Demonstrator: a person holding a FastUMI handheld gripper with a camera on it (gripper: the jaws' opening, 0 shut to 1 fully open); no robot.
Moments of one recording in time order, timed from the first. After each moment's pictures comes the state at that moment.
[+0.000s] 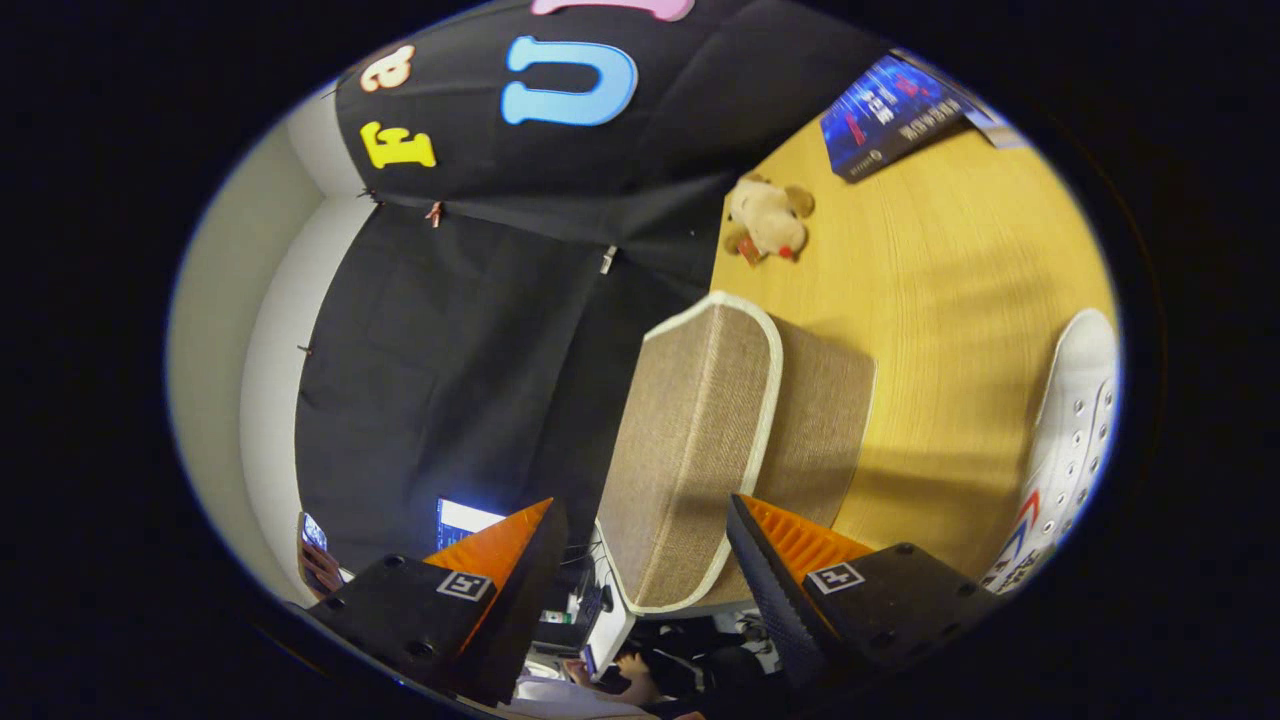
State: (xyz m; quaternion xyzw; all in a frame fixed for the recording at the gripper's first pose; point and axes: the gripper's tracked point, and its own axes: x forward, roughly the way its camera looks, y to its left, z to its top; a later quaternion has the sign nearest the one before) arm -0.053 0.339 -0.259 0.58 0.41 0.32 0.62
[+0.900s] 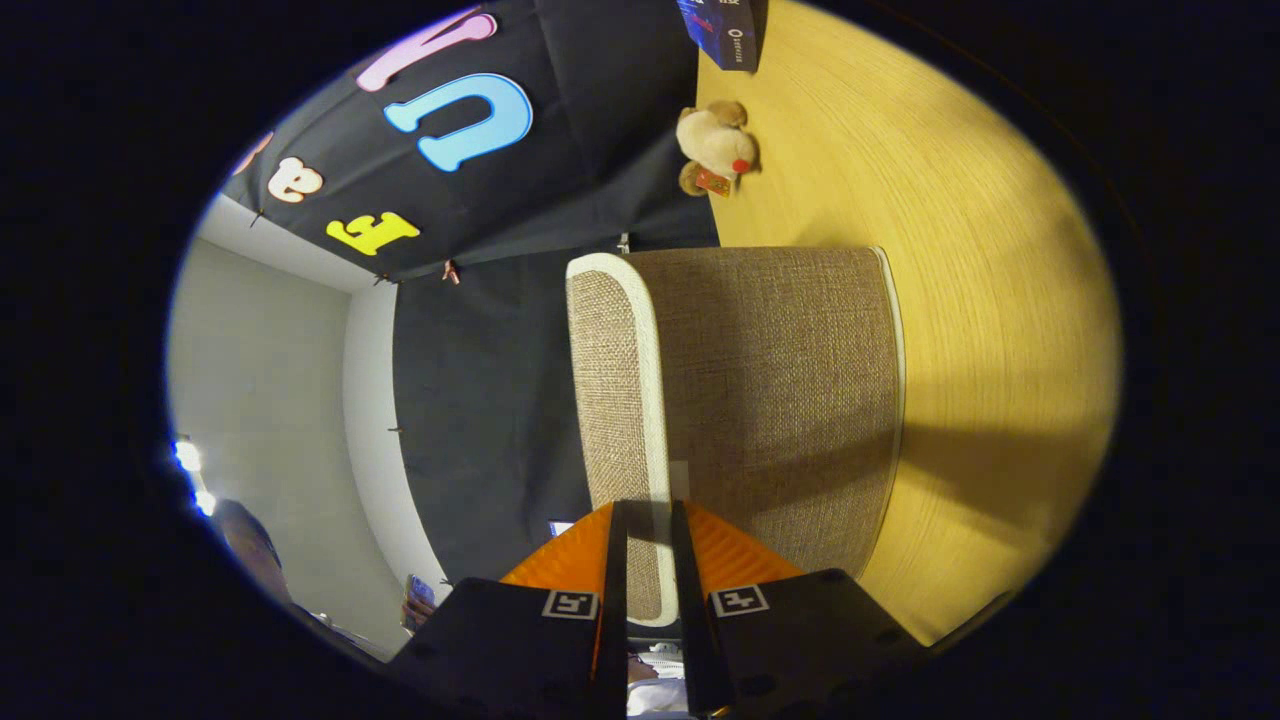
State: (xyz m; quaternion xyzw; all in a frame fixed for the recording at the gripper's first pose) arm -0.053 0.367 -0.283 0.72 0.38 0.37 0.45
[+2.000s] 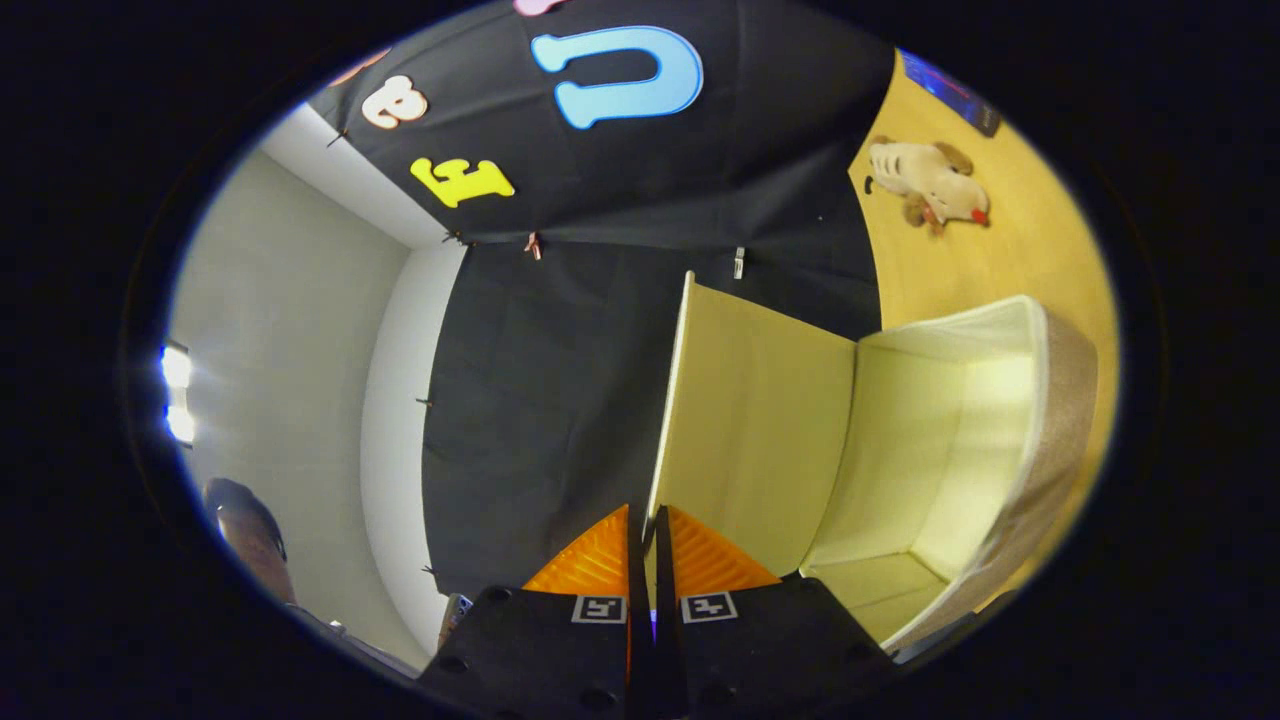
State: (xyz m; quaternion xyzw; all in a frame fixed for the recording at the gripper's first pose) arm 0.042 0.434 -0.099 0.68 0.29 0.40 0.55
